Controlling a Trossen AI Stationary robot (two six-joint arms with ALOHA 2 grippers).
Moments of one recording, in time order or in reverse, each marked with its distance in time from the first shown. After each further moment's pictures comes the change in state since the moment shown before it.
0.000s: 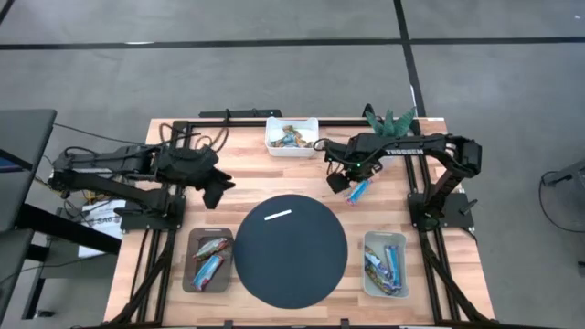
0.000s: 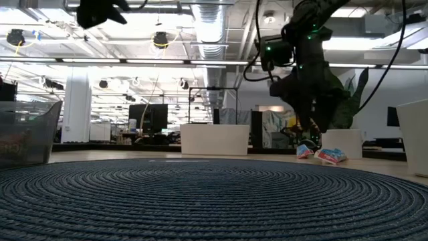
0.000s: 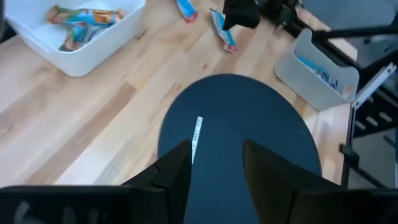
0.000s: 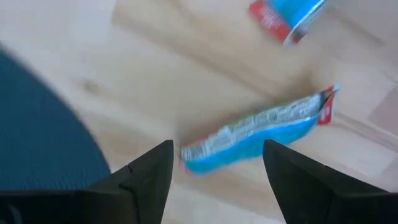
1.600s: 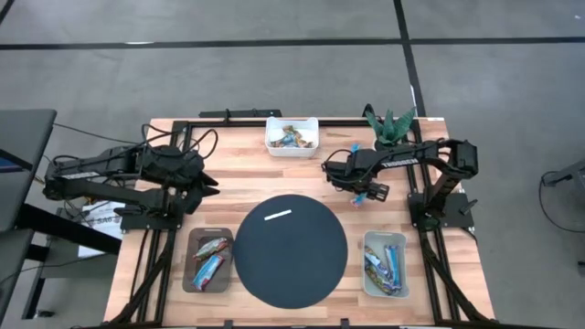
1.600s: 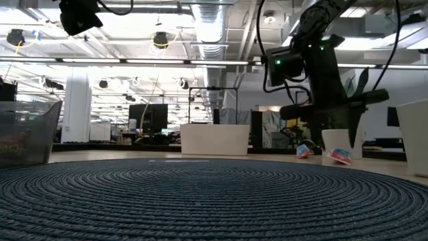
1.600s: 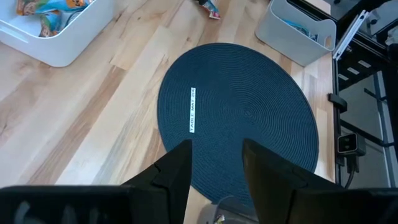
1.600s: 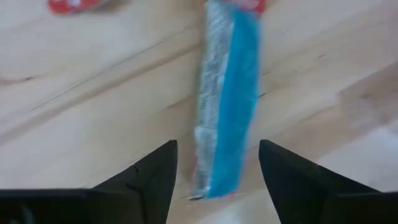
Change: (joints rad) left arm 0.078 -0.195 -0.113 -0.067 0.188 0.201; right arm 0.111 0.032 -0.127 0.037 0.080 1.017
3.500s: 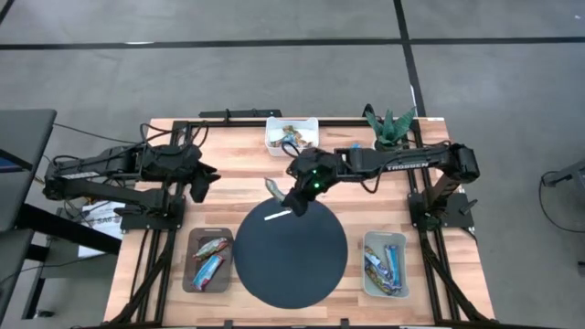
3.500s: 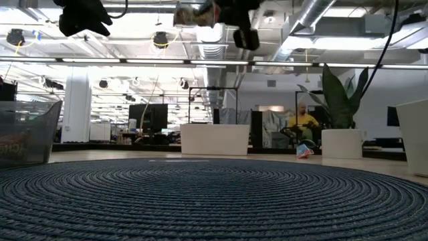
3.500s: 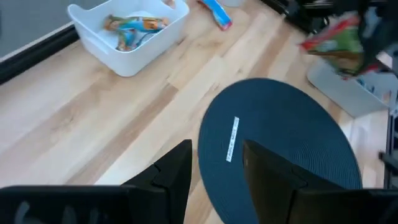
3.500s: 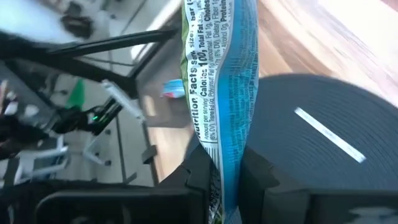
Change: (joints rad) left arm 0.000 0.000 0.001 0.002 -0.235 -0.134; right arm 0.201 0.008 0.462 0.575 -0.315 -1.030
